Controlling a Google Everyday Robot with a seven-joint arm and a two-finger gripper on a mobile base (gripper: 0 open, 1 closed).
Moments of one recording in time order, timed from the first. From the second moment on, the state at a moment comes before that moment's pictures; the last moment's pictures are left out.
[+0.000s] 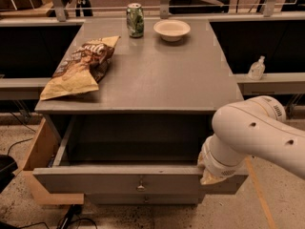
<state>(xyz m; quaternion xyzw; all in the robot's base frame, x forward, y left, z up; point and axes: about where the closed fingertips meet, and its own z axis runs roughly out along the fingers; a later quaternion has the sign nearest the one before) 0.410 -0.153 0.677 -0.75 0.66 0.00 0.07</state>
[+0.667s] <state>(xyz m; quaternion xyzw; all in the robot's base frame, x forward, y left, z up) 0.392 -0.150 0.693 -0.76 0.64 0.01 0.06</state>
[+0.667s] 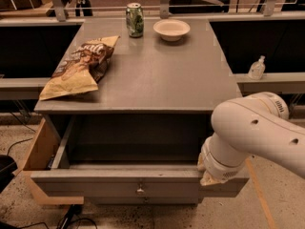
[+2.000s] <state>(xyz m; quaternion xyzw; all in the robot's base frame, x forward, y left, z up) 0.430 -0.153 0.730 -0.78 0.63 0.02 0.06</state>
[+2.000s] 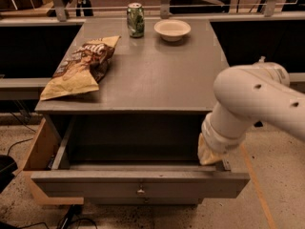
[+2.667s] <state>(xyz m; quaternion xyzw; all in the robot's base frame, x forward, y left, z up) 0.492 -0.171 0.778 -0.78 0.62 0.03 0.09</state>
